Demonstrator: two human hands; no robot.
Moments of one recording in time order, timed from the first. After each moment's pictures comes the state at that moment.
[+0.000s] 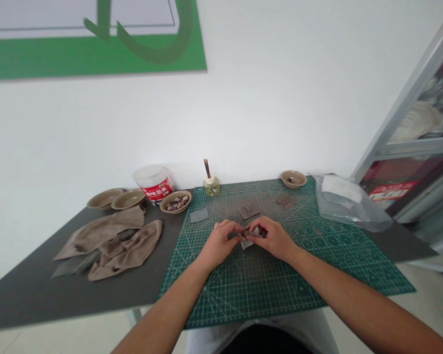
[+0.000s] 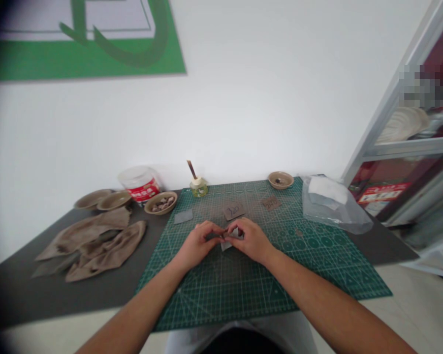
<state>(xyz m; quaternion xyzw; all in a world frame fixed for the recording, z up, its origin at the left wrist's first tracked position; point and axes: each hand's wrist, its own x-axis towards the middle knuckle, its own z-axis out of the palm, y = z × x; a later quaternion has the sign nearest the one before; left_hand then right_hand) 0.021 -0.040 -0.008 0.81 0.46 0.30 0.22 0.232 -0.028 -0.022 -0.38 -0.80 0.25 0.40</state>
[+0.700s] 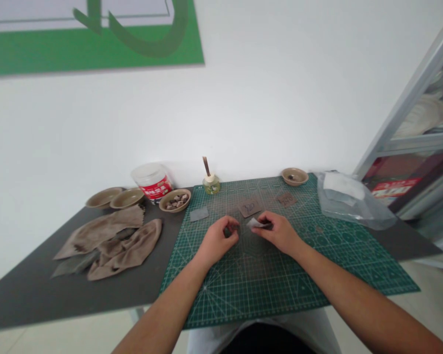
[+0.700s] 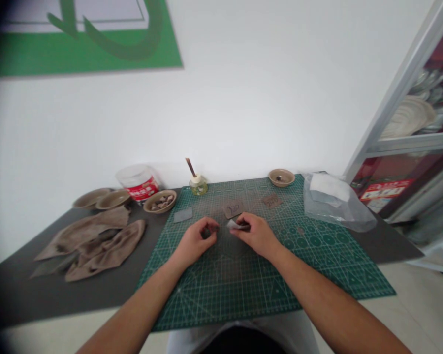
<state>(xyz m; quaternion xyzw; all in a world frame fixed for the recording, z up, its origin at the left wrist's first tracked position) 0.016 -0.033 -0.016 0.77 0.50 0.35 0.21 0.245 -0.020 -0.021 -0.43 -0.77 0.28 0.39</state>
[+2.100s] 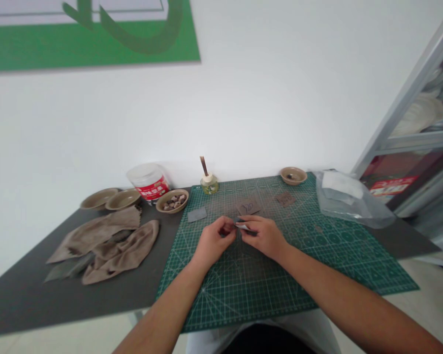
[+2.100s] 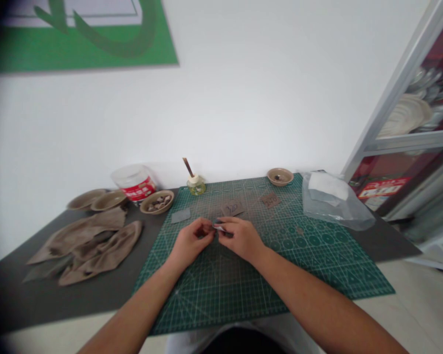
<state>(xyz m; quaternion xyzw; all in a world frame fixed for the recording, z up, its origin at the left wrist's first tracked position) 0.016 -0.036 -0.013 0.70 0.50 0.42 0.30 0.209 -0.022 -0.025 -0.35 -0.81 0.18 0.44</state>
